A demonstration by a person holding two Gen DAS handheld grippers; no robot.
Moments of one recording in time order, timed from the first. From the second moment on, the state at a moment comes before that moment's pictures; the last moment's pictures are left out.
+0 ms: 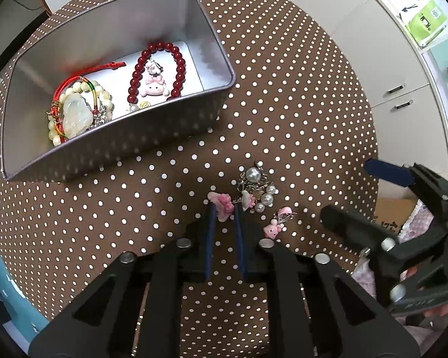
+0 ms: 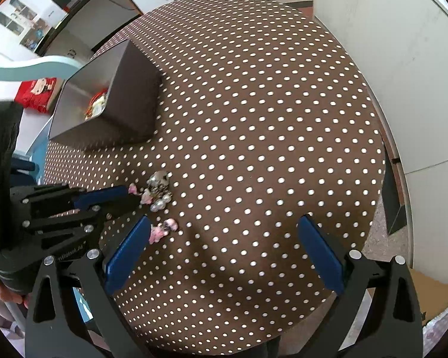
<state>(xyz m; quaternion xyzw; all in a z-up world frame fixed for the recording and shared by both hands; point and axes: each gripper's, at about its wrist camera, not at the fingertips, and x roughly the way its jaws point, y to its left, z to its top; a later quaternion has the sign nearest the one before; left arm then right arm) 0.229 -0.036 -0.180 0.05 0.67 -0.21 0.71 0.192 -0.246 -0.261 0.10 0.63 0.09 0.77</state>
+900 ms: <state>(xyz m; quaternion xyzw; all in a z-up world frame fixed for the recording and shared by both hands) 0.235 -0.035 -0.178 0.07 0.66 -0.22 0.72 0.173 -0.220 -0.277 0.12 0.63 0.12 0.75</state>
